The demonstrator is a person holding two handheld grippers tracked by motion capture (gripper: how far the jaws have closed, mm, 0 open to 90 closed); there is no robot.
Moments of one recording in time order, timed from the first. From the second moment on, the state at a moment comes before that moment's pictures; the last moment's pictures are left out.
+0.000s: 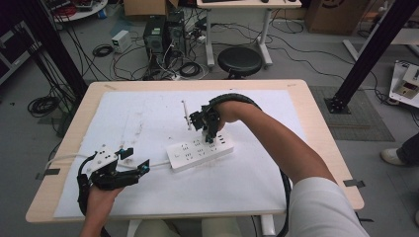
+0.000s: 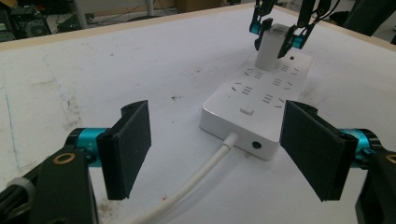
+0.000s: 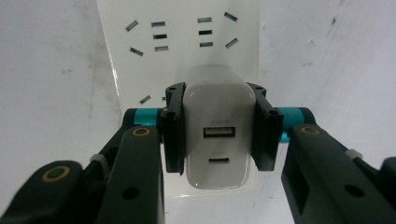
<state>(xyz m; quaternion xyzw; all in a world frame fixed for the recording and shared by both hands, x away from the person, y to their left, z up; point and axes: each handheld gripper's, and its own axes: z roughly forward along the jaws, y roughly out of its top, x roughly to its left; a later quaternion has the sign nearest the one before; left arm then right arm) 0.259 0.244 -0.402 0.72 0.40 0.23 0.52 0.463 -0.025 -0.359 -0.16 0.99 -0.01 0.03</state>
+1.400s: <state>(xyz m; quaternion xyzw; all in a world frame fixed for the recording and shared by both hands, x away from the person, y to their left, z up) 0.261 0.242 -0.386 0.73 0.37 0.23 0.53 0.377 -0.219 -0.327 0.34 0.85 0.38 0.14</state>
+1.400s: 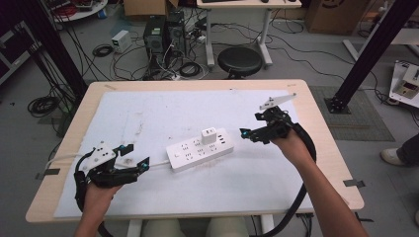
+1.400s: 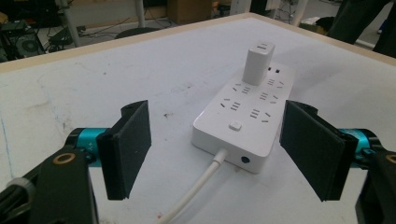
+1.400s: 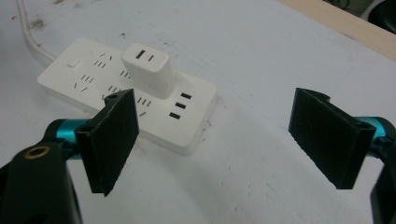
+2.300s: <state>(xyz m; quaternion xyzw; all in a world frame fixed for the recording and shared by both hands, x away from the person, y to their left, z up) 0.270 0.234 -0.379 0.73 0.36 0.23 0.53 0.312 -0.263 -0.367 0.39 0.80 0.42 0.19</state>
